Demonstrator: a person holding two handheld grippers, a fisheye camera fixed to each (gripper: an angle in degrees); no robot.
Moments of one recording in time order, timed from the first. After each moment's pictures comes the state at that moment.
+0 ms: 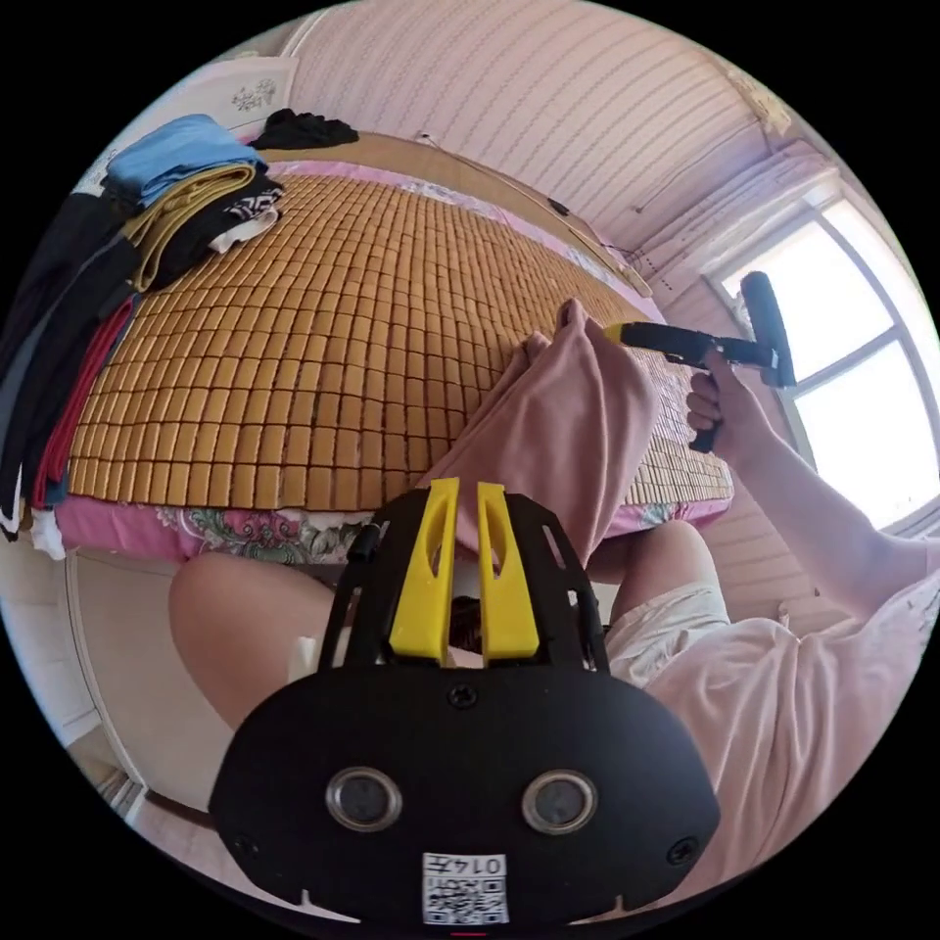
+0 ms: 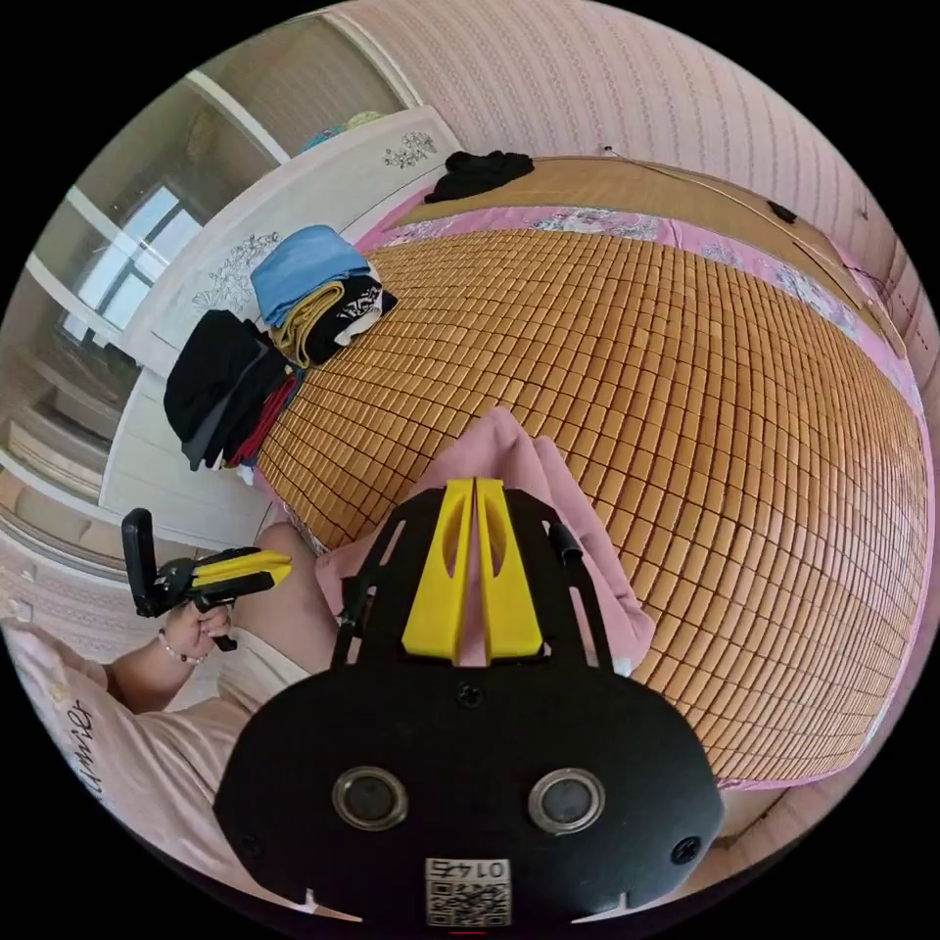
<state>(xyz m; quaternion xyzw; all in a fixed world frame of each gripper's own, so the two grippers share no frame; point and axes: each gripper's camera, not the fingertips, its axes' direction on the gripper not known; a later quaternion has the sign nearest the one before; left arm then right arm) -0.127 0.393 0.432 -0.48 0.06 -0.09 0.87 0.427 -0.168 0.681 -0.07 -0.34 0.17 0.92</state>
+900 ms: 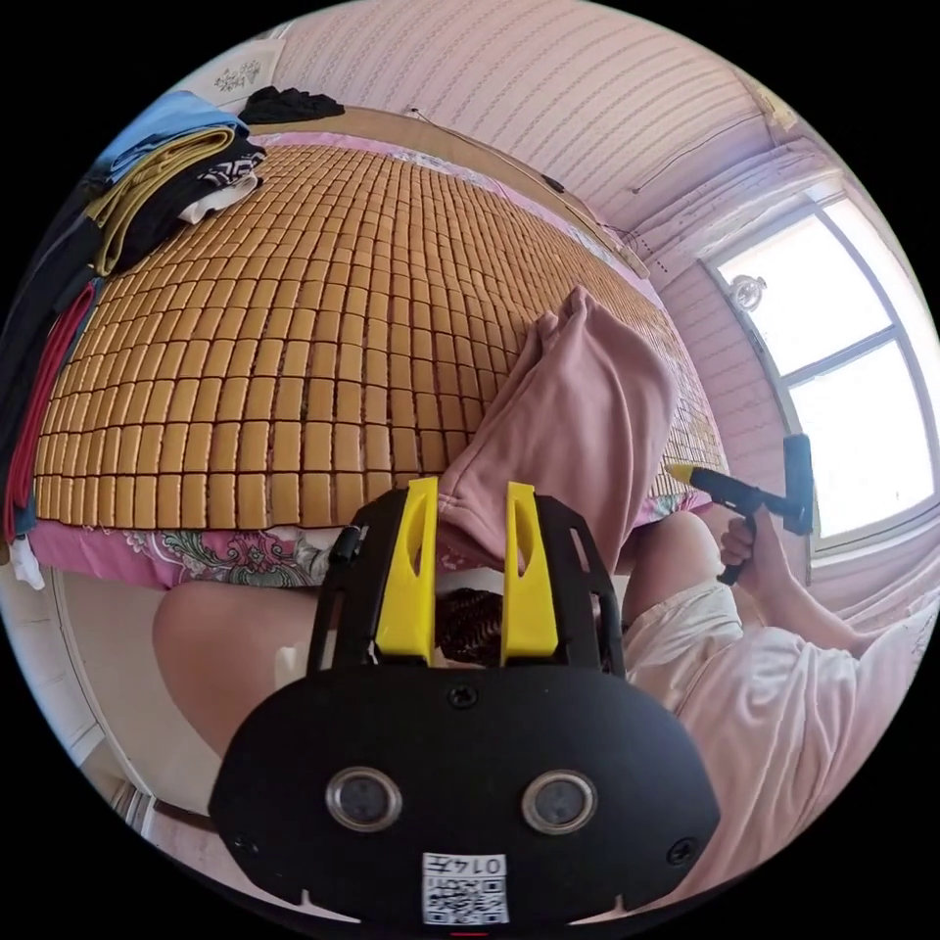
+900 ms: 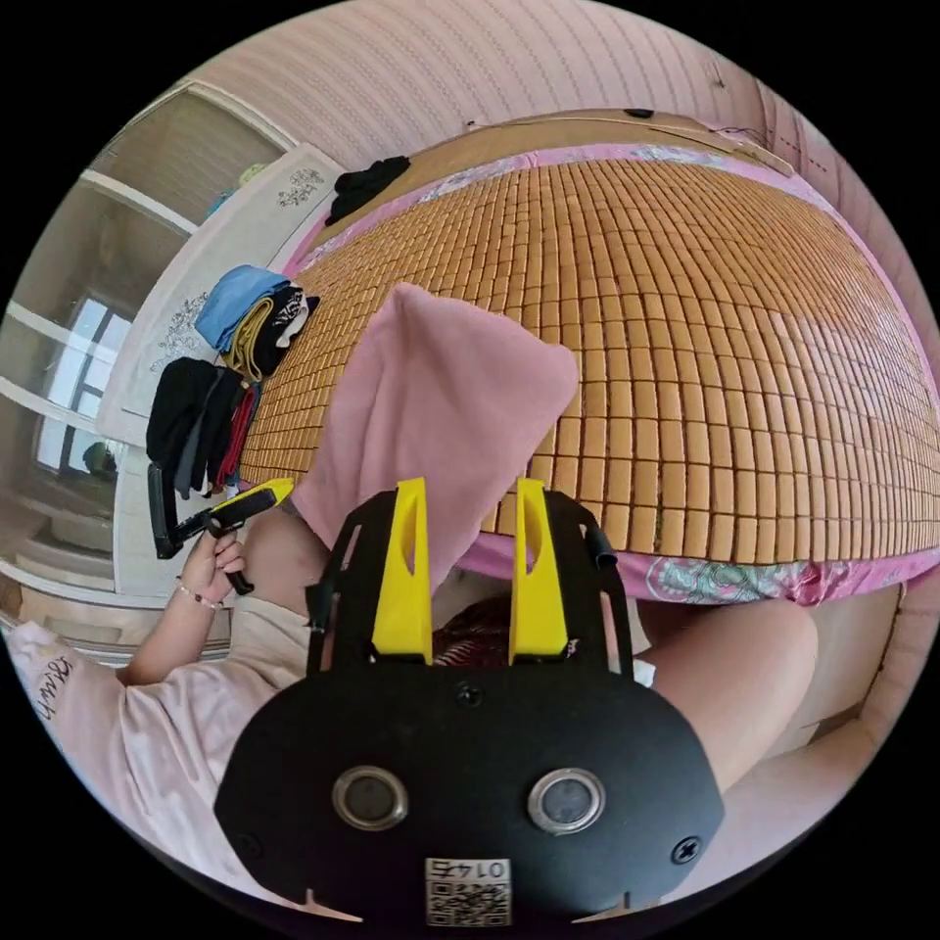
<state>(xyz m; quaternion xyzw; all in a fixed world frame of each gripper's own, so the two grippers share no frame) -0.121 0.403 0.505 -0.50 0.09 -0.09 0.85 0.438 0.010 0.666 -0.11 -0.32 0.33 0.88</state>
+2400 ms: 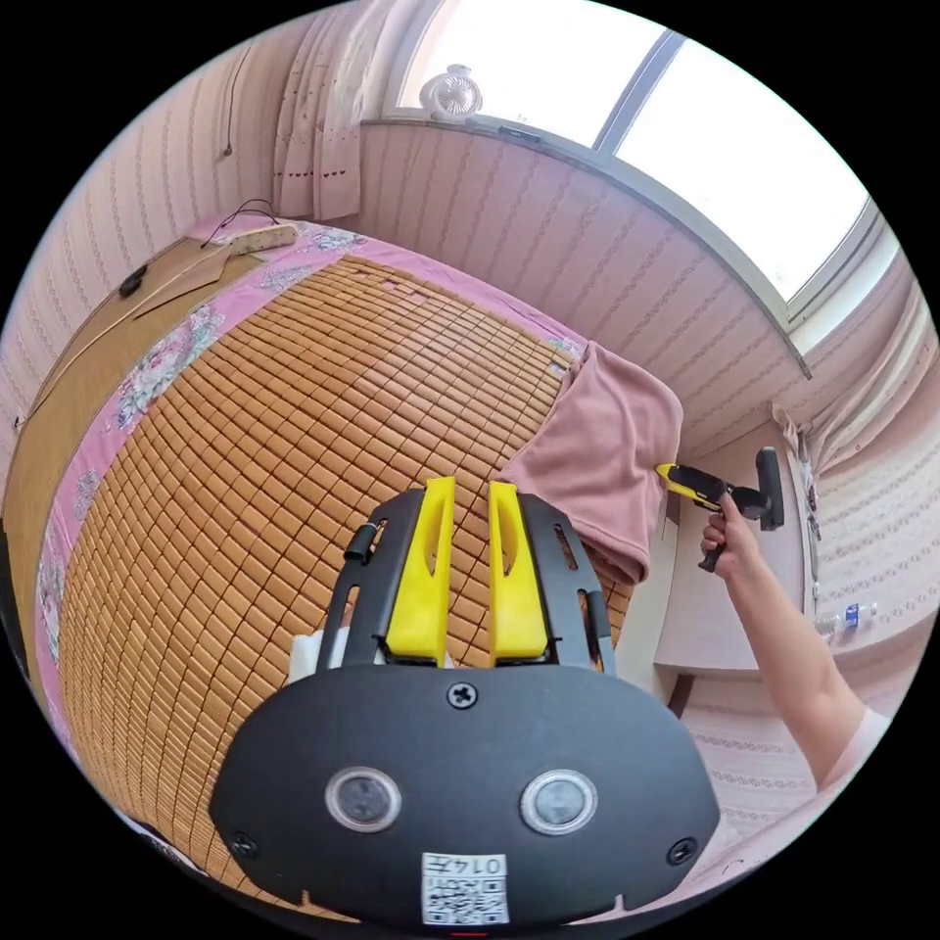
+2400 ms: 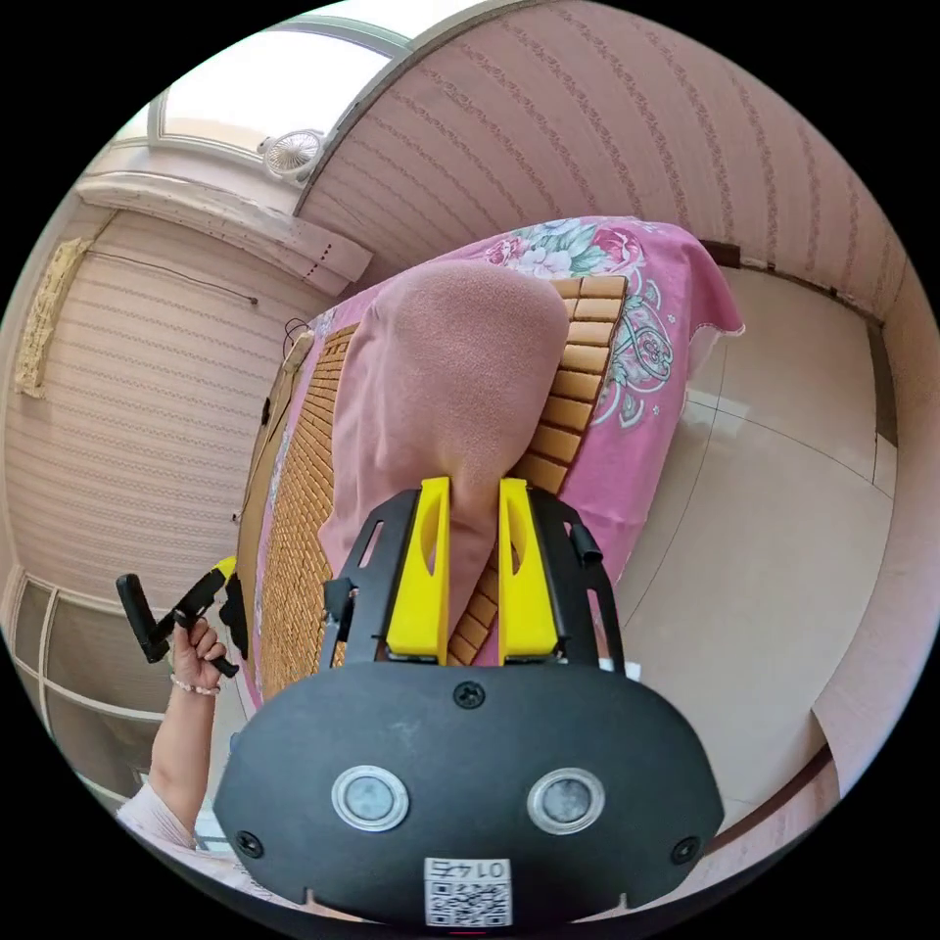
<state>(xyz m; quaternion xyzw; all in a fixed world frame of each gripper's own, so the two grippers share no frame) 0.421 0.350 0.799 -0.50 0.33 0.27 0.76 0.752 0.423 0.682 0.01 -0.10 0.78 0.61</state>
